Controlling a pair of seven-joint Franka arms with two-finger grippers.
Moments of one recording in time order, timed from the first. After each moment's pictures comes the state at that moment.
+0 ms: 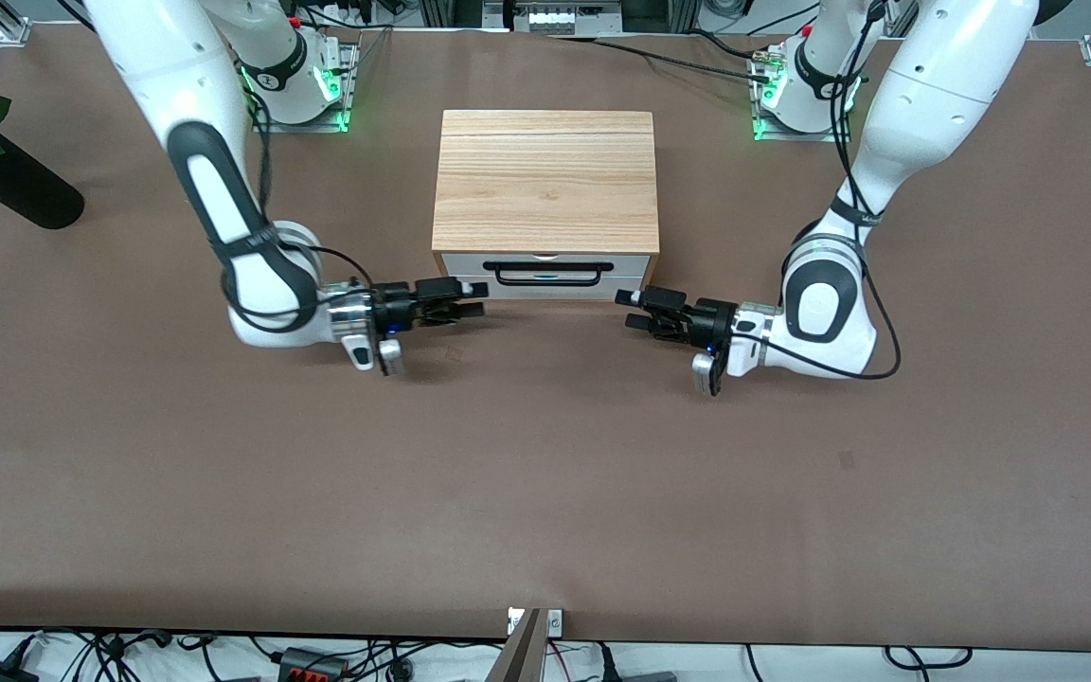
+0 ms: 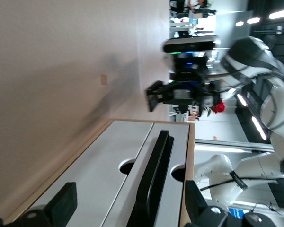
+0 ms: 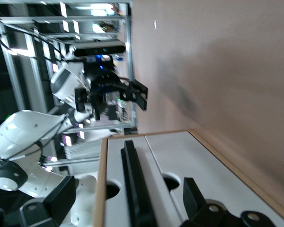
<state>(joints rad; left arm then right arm) -0.10 0.65 -0.19 -1.85 -1.33 1.83 0.88 0.32 0.65 0.03 -1.92 1.64 1.81 -0.92</state>
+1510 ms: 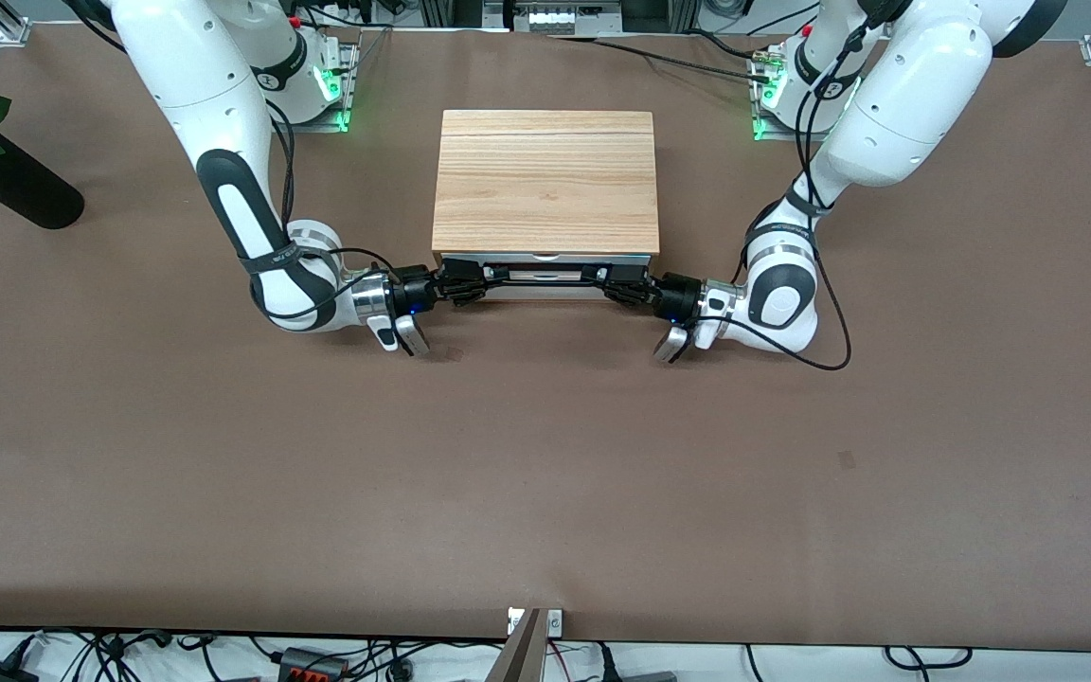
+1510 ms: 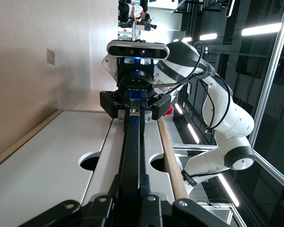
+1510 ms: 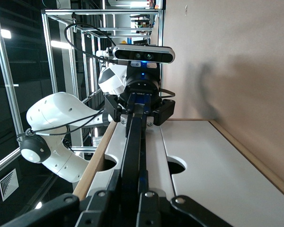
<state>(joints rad) -0.13 0.74 -0.22 -1.93 -1.59 1.69 1.05 0.33 0.67 0.03 -1.99 1.71 1.68 -1.11</state>
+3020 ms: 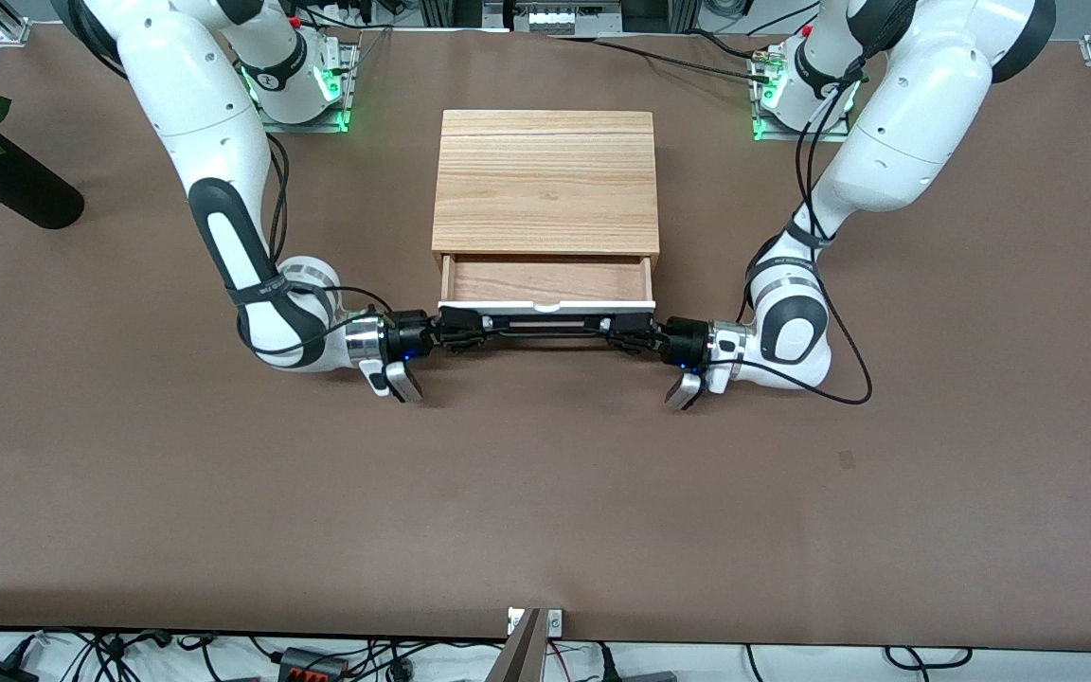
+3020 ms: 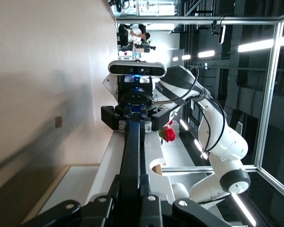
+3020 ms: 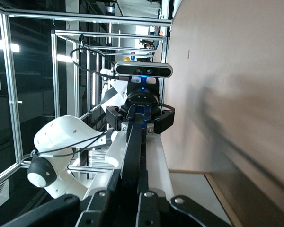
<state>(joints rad) -0.12 0.84 -0.20 -1.69 -1.61 1.74 0.99 0.31 0.81 0.02 -1.71 1.74 1.71 -1.04</state>
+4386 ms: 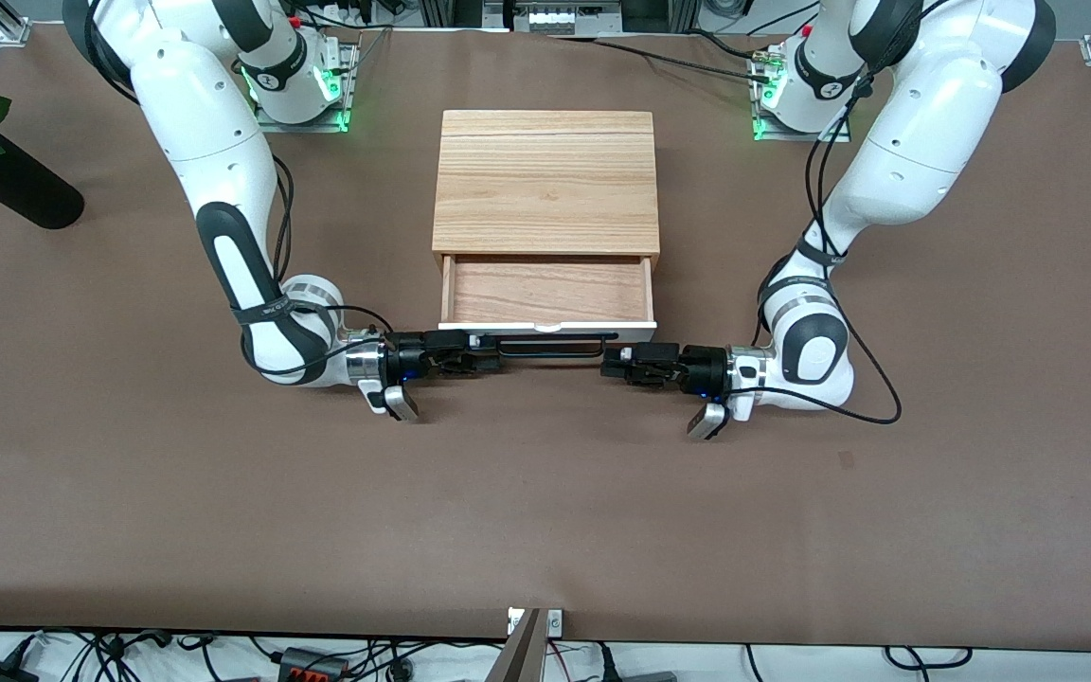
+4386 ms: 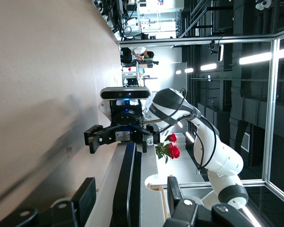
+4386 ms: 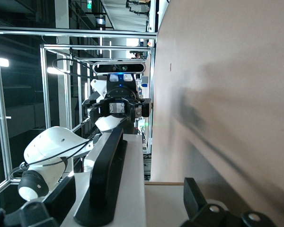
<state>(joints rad) -0.10 0.88 -0.17 -1.60 -1.61 1.76 0.97 0.29 0.88 0.02 -1.65 1.75 1.75 -1.01</state>
